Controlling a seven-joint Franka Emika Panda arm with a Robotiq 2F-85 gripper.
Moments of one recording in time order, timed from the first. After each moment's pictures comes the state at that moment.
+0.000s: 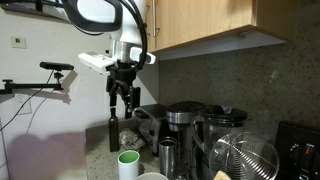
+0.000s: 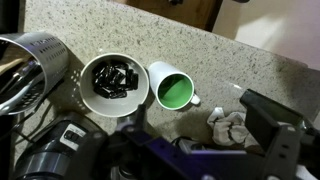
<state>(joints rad) 0.05 -0.44 -0.22 -2.21 0.13 1.72 -0.39</state>
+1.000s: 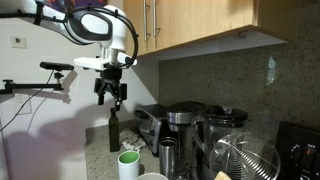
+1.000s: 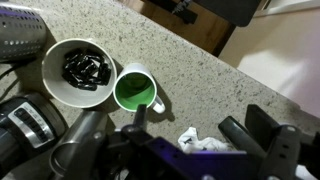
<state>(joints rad) 0.10 -0.43 0.01 -2.22 0.10 1.71 -0.35</state>
